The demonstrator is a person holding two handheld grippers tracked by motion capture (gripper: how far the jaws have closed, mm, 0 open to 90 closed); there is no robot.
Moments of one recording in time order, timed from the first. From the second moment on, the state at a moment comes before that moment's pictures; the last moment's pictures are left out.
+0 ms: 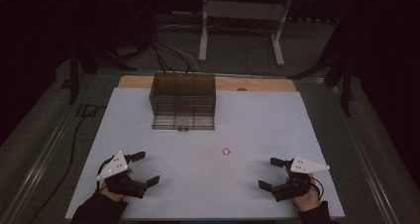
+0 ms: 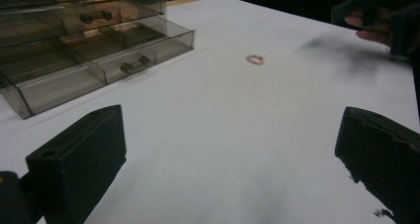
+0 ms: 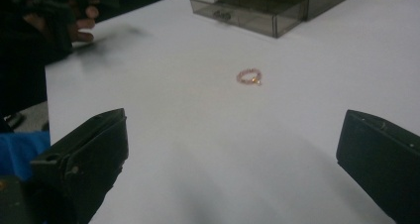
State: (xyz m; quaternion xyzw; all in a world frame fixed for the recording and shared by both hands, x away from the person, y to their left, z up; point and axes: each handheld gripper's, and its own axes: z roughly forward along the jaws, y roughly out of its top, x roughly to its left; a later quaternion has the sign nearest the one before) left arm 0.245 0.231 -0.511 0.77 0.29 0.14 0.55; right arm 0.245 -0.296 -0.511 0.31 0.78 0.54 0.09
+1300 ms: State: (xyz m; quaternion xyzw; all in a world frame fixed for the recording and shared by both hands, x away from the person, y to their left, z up) left arm 0.245 0.228 -0.511 0.77 0.27 0.13 0.57; right arm 0.235 -0.271 -0.483 0.27 0.79 0.55 0.08
